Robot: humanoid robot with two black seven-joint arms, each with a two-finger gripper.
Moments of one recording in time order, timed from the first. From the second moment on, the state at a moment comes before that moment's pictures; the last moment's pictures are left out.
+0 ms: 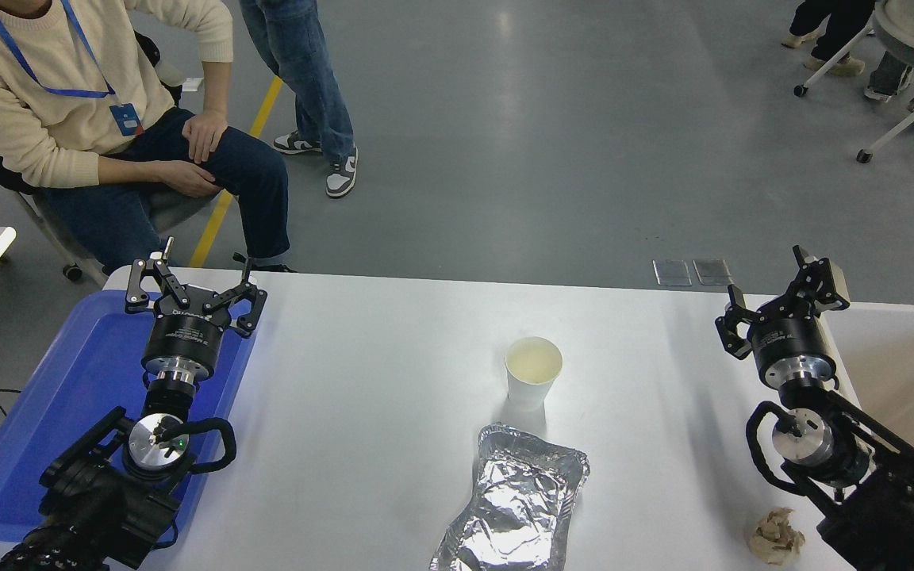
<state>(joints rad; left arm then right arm) -0.51 0.13 -1.12 -0.54 -0.09 -0.62 -0.36 0.42 -0.32 0.88 0.82 -0.06 -0.01 0.51</state>
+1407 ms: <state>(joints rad) -0.51 0.13 -1.12 -0.54 -0.09 -0.62 -0.36 0.76 -0.66 -0.03 0.82 -0.02 0.01 0.50</state>
